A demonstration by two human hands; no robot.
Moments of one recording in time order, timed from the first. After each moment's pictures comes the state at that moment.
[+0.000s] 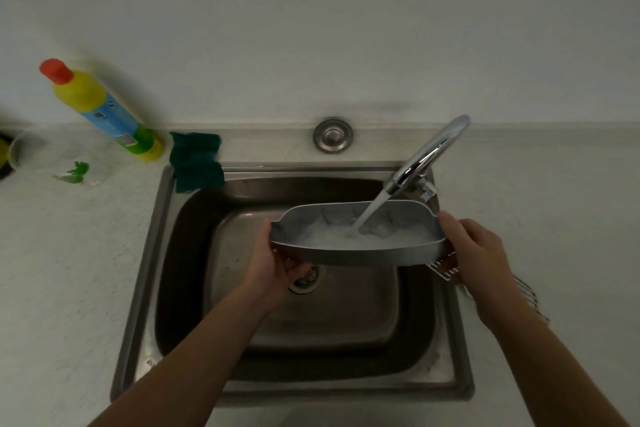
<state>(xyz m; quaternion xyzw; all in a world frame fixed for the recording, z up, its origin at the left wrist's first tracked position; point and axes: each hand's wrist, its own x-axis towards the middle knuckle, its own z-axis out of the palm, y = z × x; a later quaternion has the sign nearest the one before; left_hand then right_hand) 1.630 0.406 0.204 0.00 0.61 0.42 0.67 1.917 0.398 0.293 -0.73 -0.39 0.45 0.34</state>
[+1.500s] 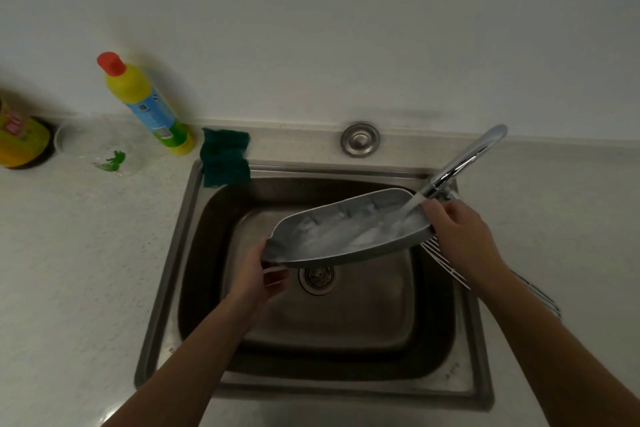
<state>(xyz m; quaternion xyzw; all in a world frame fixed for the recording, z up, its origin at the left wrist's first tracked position) 1.568 0.371 0.198 0.07 0.68 0.39 0.61 1.873 0.437 0.289 -0.75 -0.52 0.36 0.21</state>
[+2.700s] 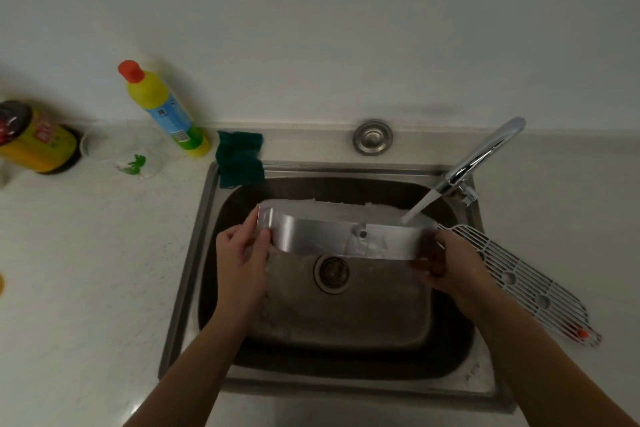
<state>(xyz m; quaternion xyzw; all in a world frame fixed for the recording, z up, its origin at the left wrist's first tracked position) 1.542 0.360 0.245 0.43 0.73 0.40 0.34 1.859 0.414 0.240 -0.73 -0.22 0.59 0.26</state>
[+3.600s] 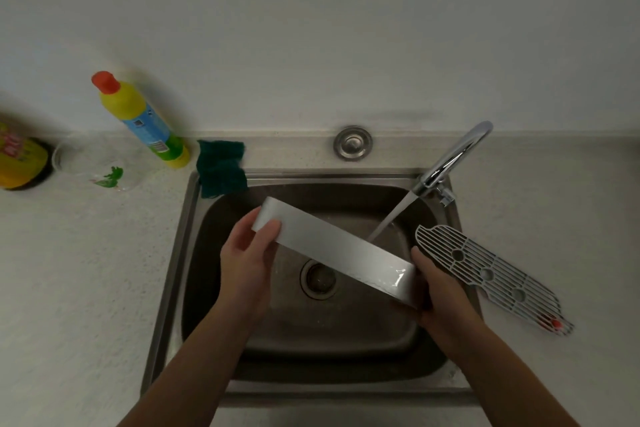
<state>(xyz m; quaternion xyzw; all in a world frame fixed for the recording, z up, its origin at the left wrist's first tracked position) 1.575 0.381 0.263 0.20 0.57 0.57 0.56 1.854 0.360 0.240 -0.66 -0.11 0.66 0.35</state>
